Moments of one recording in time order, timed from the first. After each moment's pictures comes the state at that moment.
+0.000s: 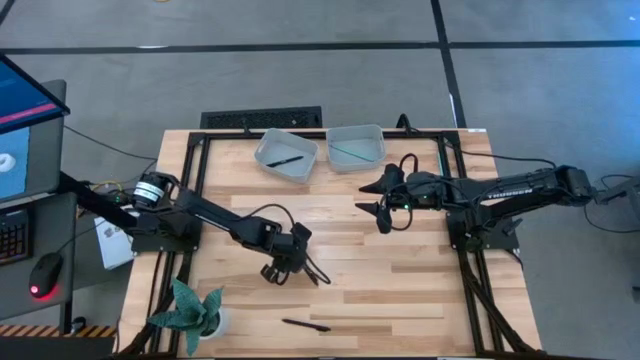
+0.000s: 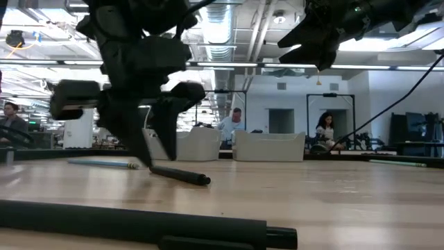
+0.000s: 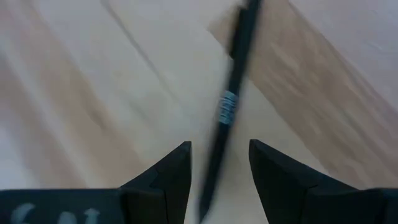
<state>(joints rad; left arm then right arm) -0.23 1.76 0.97 -0.31 -0.02 0.47 -0.01 1.06 0.61 0.08 0.13 0.21</state>
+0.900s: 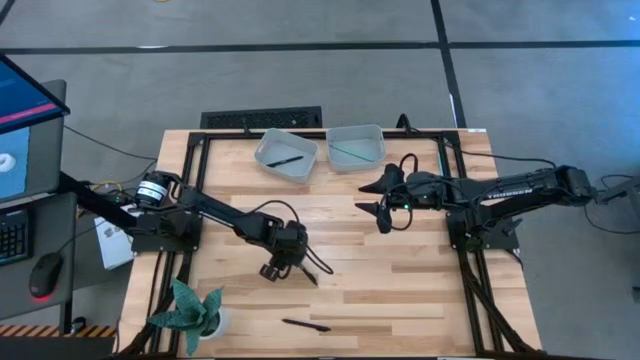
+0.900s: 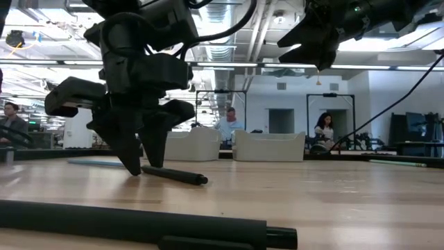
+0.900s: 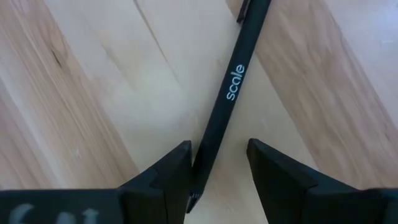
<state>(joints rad) -0.19 1.78 0.97 -0.43 0.07 0.30 -0.01 1.06 0.61 0.09 0.13 0.21</state>
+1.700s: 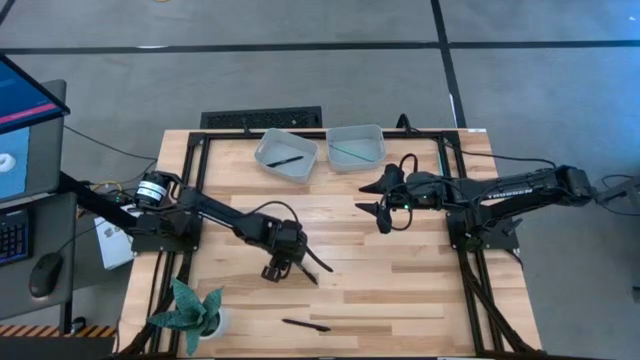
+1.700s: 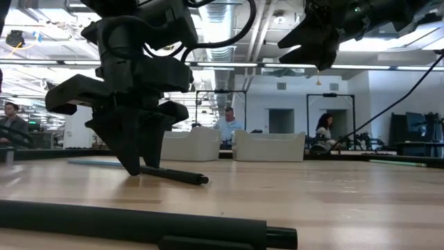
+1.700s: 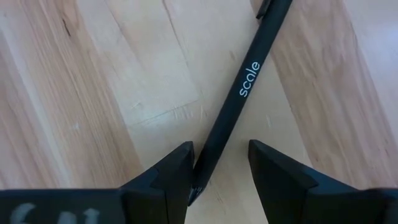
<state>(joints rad) -0.19 1.78 0.97 -0.39 0.03 0.17 -0.01 1.06 0.61 0.08 0.13 0.21</state>
